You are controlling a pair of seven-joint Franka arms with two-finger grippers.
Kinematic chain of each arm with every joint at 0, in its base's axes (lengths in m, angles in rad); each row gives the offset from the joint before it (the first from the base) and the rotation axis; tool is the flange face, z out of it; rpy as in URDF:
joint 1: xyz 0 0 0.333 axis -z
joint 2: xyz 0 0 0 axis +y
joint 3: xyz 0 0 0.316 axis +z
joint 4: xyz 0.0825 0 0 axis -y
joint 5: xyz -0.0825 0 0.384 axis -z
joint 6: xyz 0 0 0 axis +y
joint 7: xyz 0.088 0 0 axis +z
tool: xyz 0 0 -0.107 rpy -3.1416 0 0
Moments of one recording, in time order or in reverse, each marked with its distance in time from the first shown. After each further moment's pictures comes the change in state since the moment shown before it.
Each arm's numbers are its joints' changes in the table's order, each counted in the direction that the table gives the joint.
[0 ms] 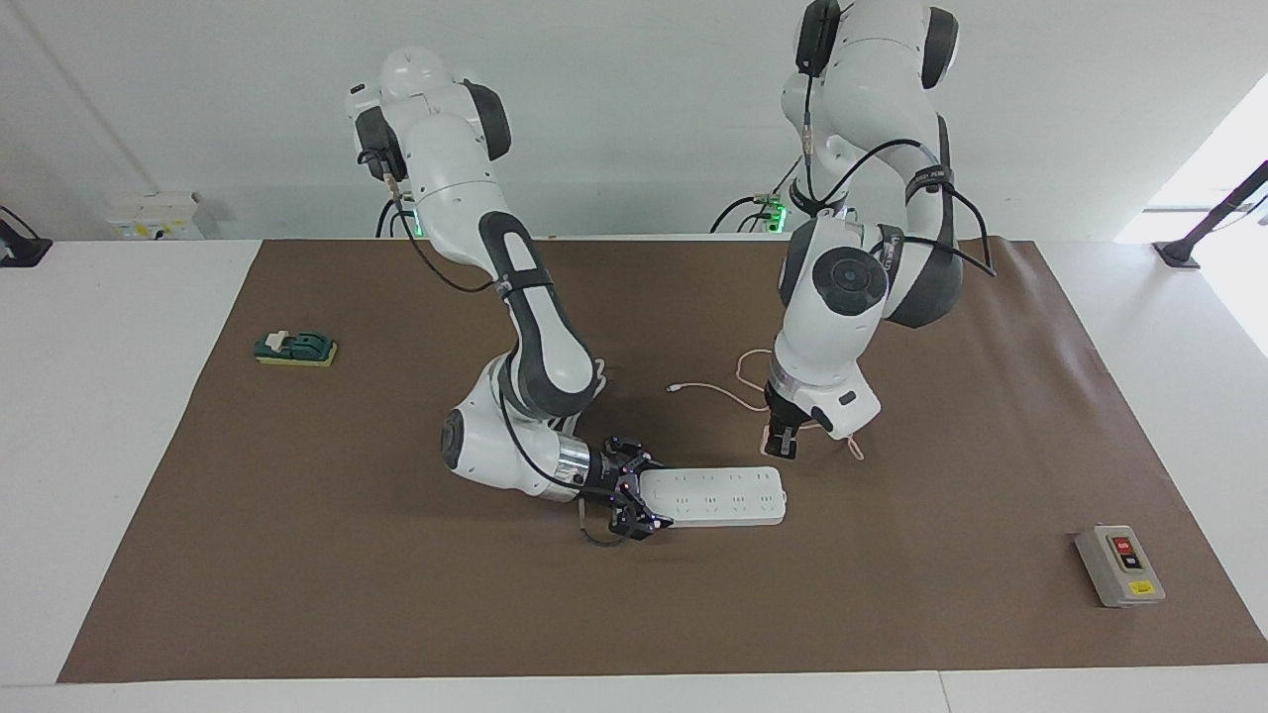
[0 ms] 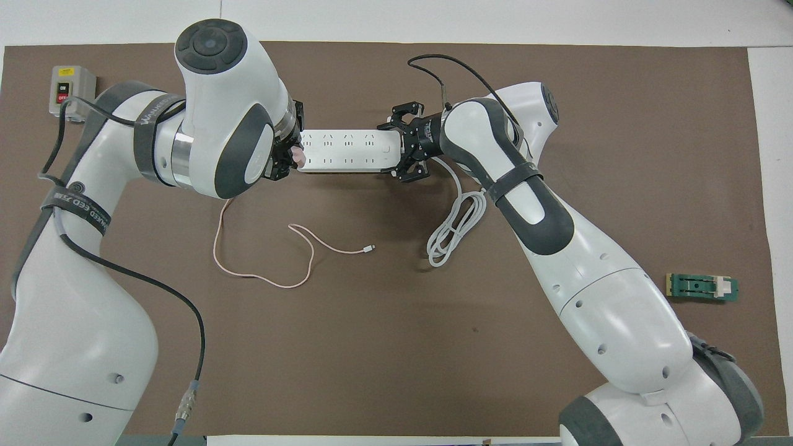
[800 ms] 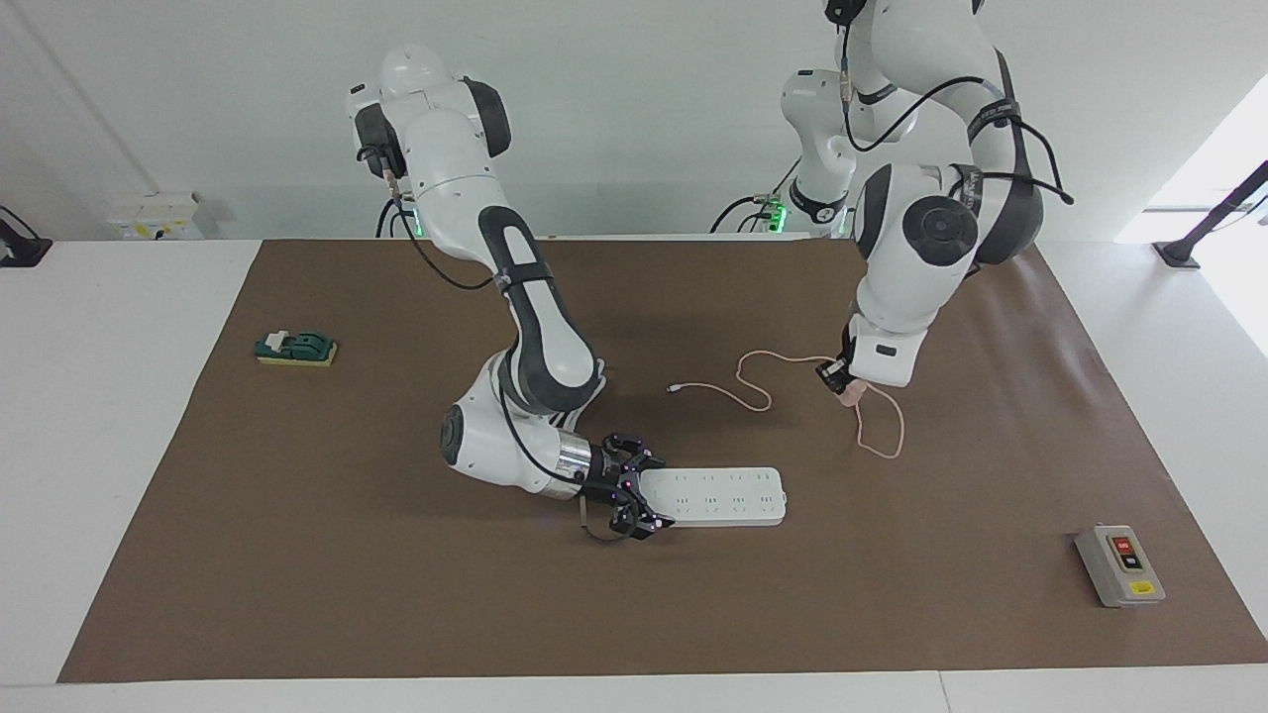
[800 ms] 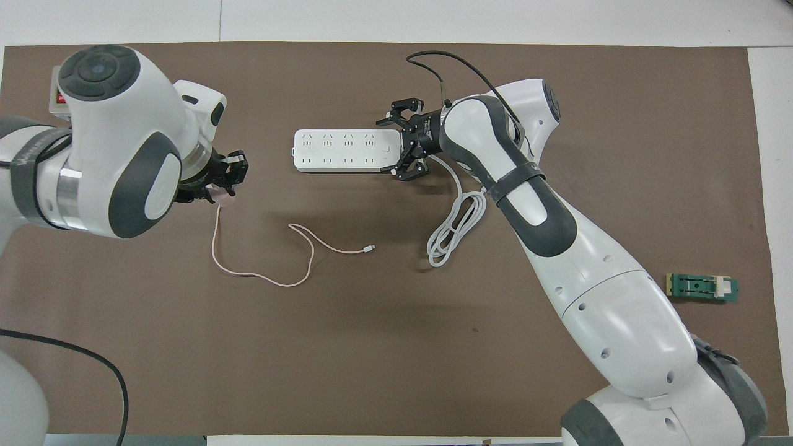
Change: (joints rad) left arm -0.089 -0.303 0.041 -0.349 -0.078 0.053 -0.968; right arm -0.001 -0.024 0.000 0.002 0.002 0.001 -0.009
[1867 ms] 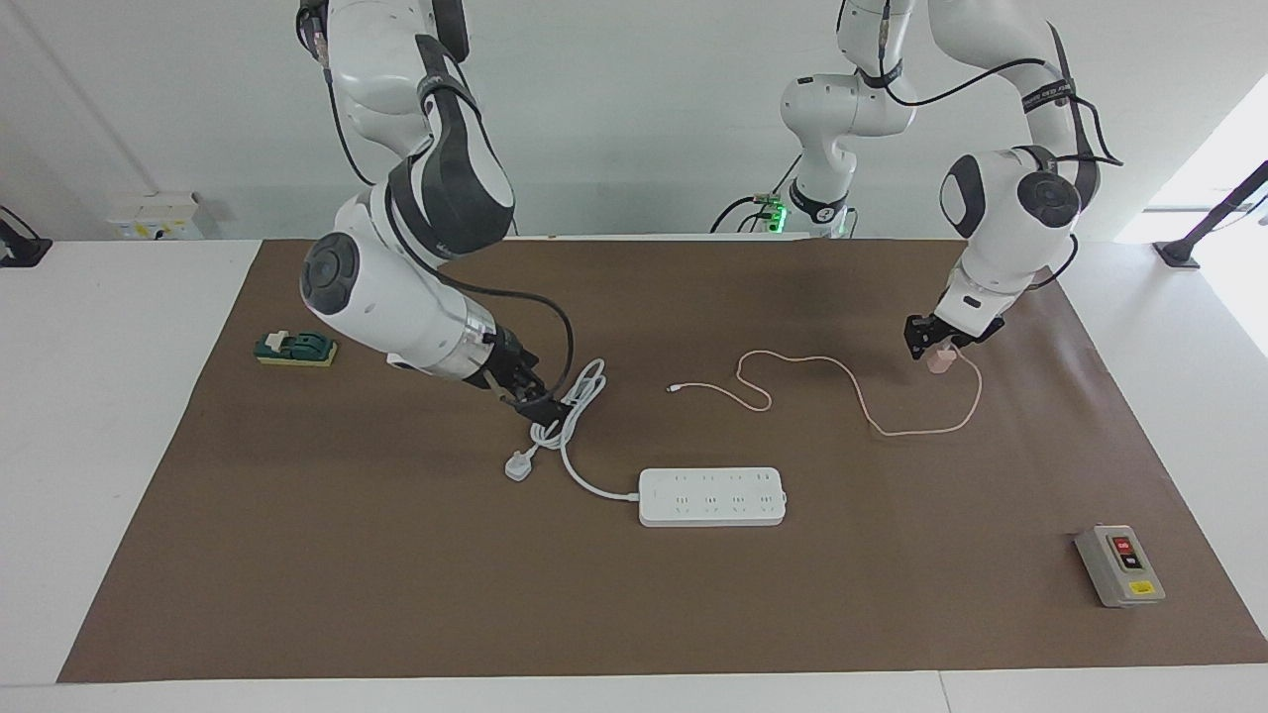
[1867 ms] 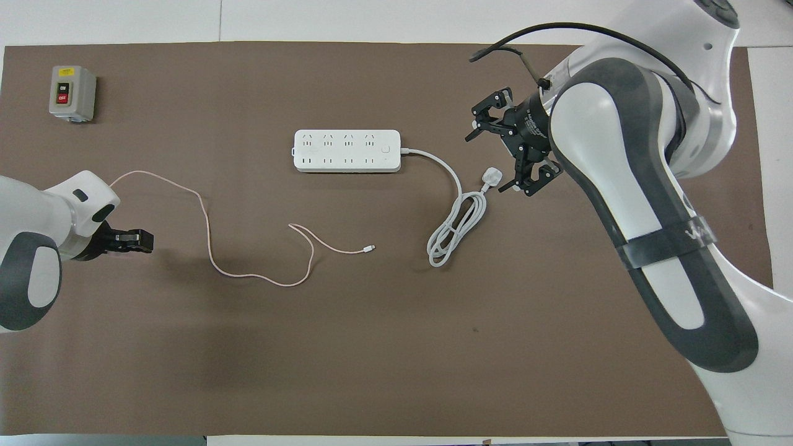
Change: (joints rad) left arm -0.303 -0.239 0.001 -0.488 -0.062 -0.333 -0.566; right arm 0.025 -0.467 -0.162 -0.127 0.604 0.533 0.109
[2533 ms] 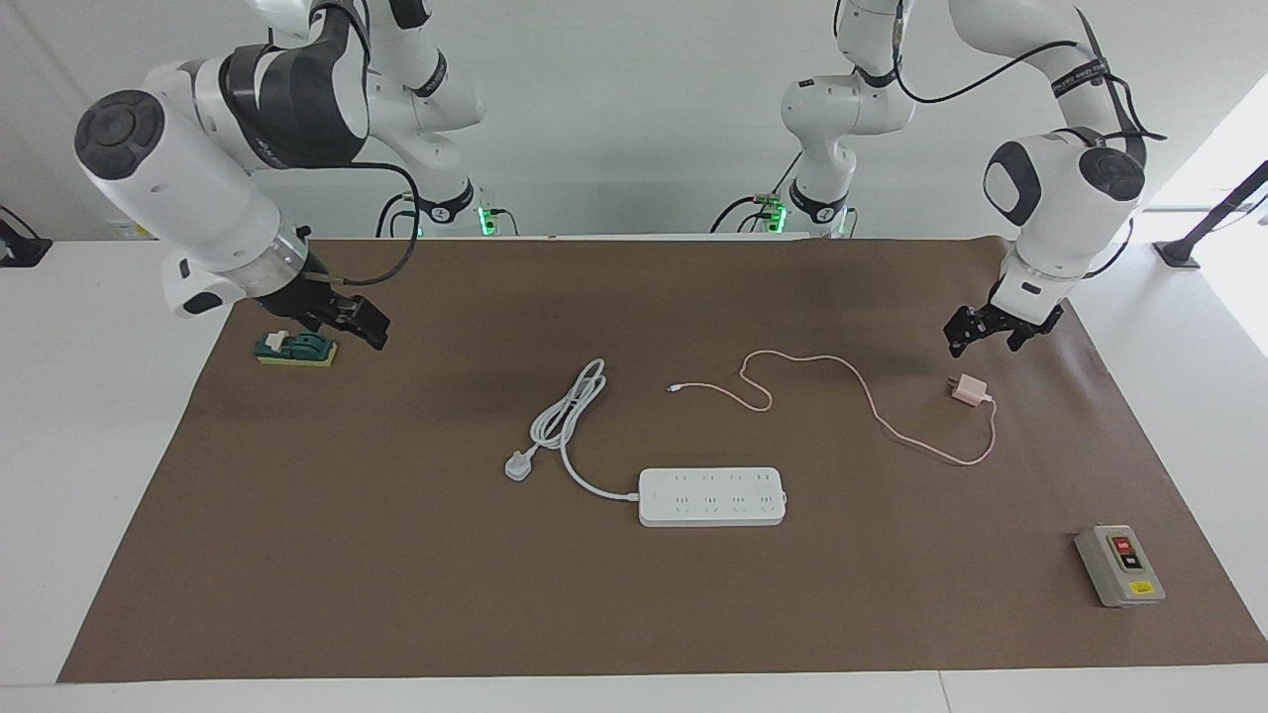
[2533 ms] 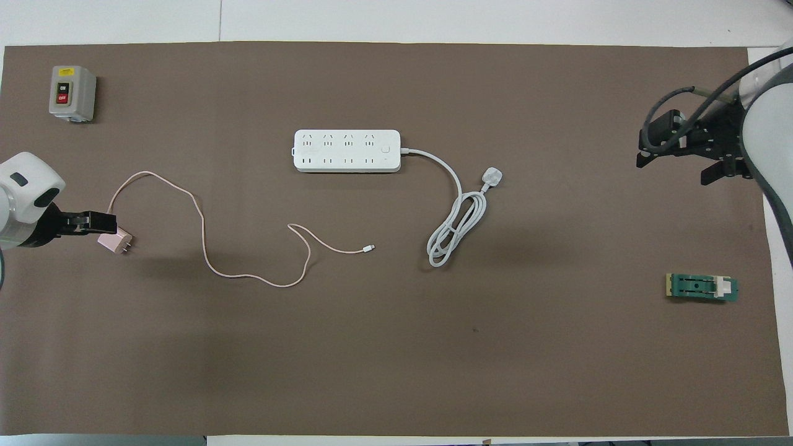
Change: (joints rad) left arm -0.068 -0.002 -0.002 0.110 0.000 0.032 -0.045; right arm 0.194 -0.169 -0.015 -0.015 0.411 0.172 0.885
